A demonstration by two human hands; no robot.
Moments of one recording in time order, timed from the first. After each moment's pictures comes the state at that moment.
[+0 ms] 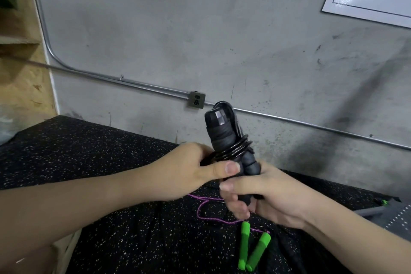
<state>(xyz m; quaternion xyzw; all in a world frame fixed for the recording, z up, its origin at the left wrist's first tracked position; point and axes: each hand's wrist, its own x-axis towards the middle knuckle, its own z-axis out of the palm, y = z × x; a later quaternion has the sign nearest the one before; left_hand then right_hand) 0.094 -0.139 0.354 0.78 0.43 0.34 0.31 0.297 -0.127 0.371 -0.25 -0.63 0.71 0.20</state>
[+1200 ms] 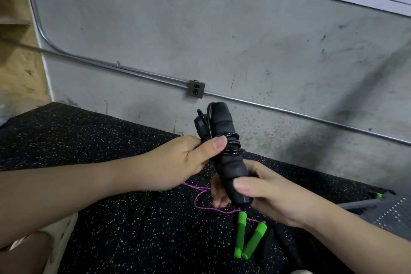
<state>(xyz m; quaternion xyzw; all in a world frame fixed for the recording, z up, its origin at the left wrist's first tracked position) 0.085 -0.136 0.345 0.76 0.45 0.34 0.33 0.299 -0.120 0.347 -0.28 -0.70 0.64 0.19</state>
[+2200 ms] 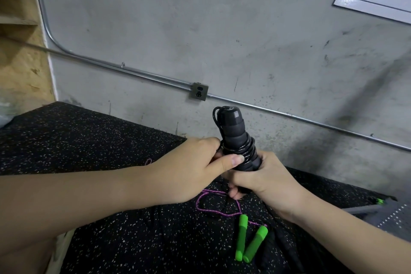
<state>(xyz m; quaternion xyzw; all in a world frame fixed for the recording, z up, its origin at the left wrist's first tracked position) 0.098 -0.150 0.351 0.77 0.50 0.35 0.18 0.286 -0.119 0.352 -0.43 -0.67 0.51 0.32</state>
